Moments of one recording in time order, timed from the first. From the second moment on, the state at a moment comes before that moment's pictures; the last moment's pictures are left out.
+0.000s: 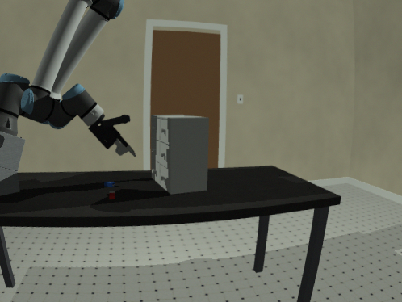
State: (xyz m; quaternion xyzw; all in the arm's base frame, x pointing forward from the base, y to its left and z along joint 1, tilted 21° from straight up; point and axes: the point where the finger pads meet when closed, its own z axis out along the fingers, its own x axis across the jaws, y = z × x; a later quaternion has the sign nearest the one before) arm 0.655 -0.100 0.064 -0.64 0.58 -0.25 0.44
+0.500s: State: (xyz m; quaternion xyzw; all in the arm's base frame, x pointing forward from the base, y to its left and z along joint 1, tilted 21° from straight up) arm 0.674 -0.095 0.052 -0.59 0.56 -0.30 0.49
